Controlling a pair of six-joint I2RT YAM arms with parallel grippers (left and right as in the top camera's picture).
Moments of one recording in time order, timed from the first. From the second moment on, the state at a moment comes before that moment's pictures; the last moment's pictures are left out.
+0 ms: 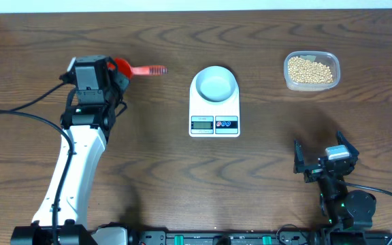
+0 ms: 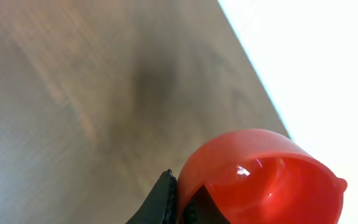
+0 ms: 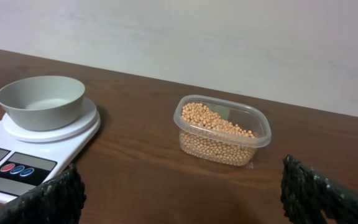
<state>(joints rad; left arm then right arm) 0.02 1.40 1.03 -0.35 -0.07 -0.98 -0.02 0.01 0.01 -0.06 -0.19 -0.14</state>
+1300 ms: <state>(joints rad) 0.02 1.40 1.03 -0.35 -0.08 -0.98 -0.02 0.15 0.01 0.26 -0.19 -0.04</state>
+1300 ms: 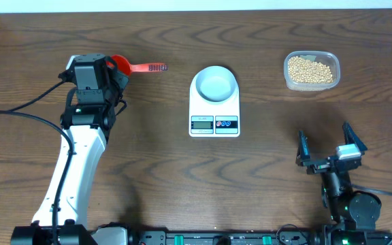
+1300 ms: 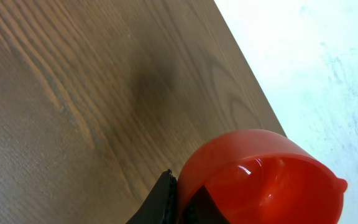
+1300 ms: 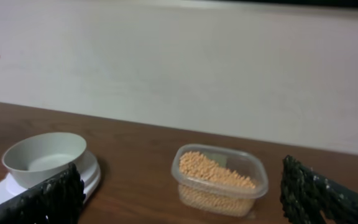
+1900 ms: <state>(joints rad) 0.02 1.40 1.03 -0.39 -0.05 -0.98 -0.02 0.88 0.42 0.30 -0.44 0.12</state>
